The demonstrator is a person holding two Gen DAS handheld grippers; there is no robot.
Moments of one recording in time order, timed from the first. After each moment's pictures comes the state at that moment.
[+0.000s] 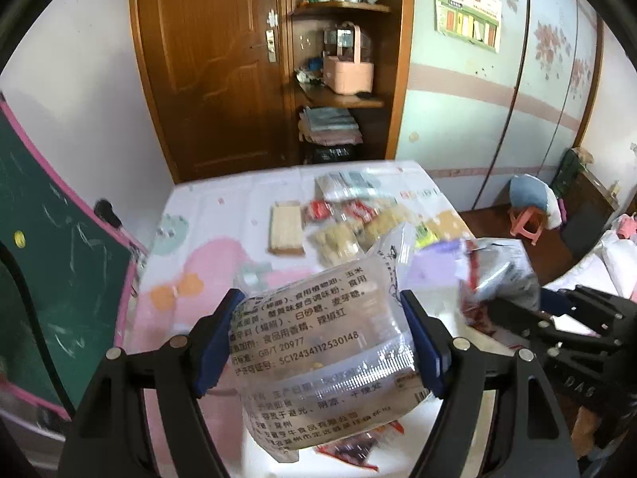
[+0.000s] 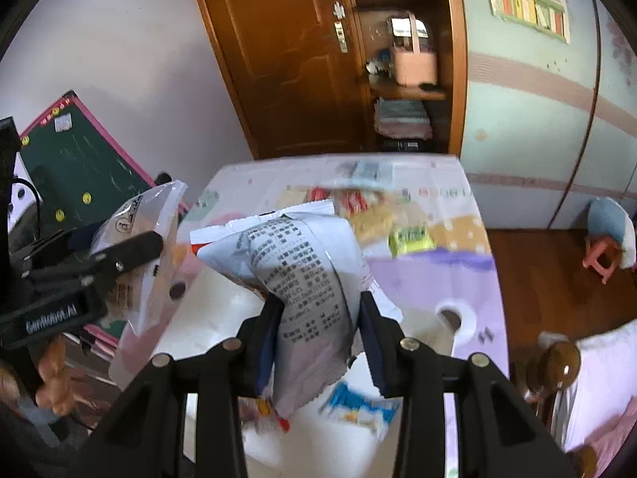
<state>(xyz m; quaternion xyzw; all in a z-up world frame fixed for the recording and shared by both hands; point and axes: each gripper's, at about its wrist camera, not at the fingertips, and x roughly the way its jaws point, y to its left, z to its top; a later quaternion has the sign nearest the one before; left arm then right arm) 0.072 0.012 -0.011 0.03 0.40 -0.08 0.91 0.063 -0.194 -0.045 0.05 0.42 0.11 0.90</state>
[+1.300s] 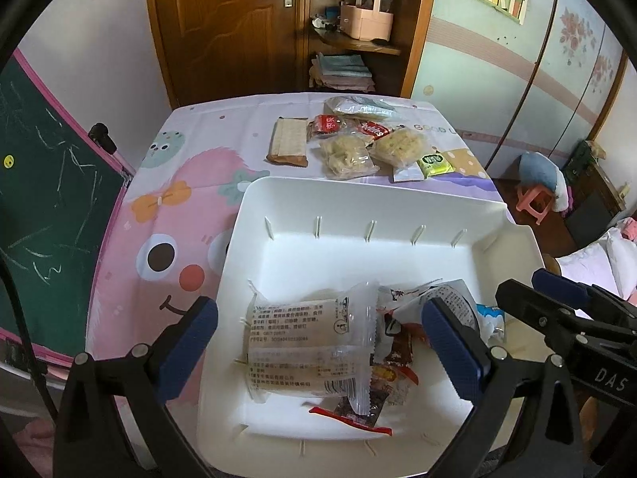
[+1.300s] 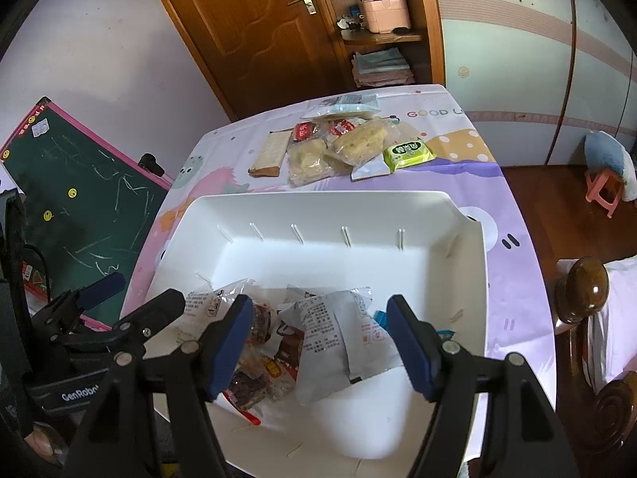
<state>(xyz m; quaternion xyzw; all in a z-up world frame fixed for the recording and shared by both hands) 0.049 0.015 -0.088 0.00 0.47 -0.06 0.88 0.039 -0.193 -0.101 0.11 0.46 0.09 0.87</state>
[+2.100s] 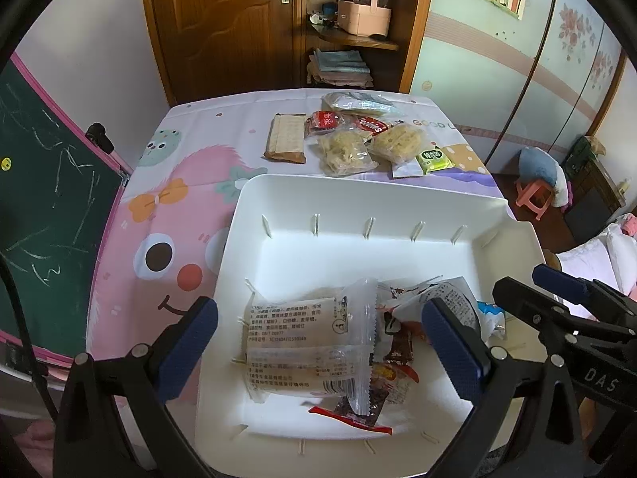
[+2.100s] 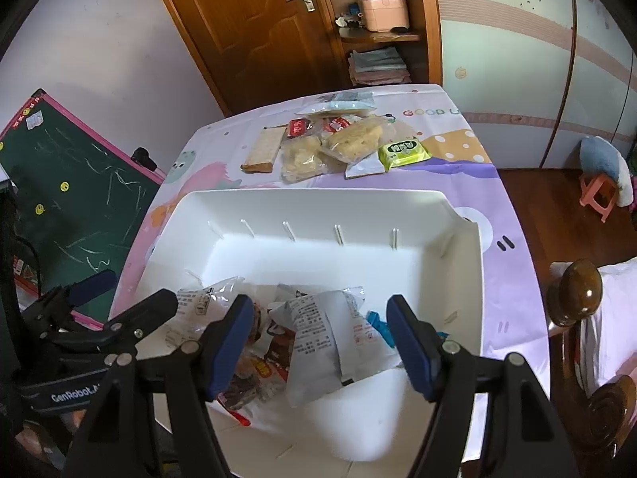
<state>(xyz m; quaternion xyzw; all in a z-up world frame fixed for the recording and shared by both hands) 0.050 0.012 -0.089 0.00 0.48 -0.06 0.88 0.043 -0.195 -0.103 0.09 0.47 0.08 0.88</state>
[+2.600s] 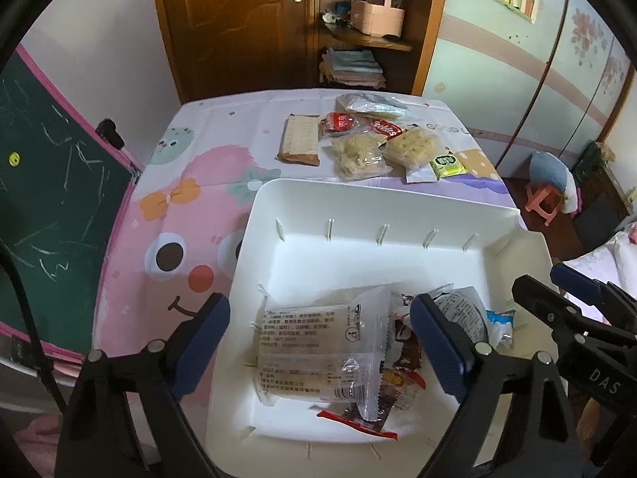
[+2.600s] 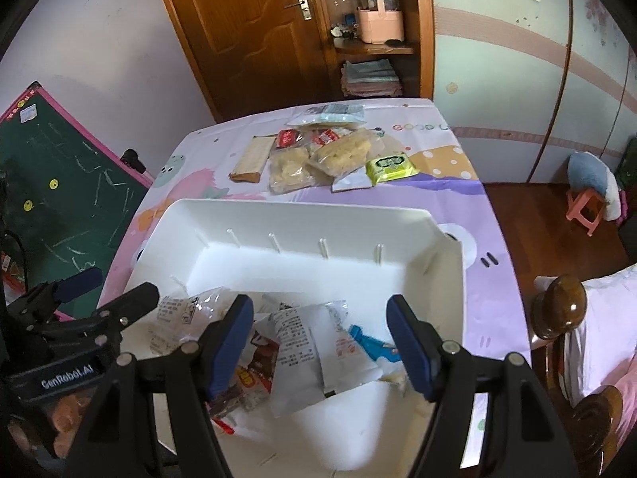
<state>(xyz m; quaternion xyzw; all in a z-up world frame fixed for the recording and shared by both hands) 0.060 0.020 -0.086 -0.01 0.49 -0.05 0.87 0.048 -0.196 -0.096 0.07 0.45 0.06 0.89</state>
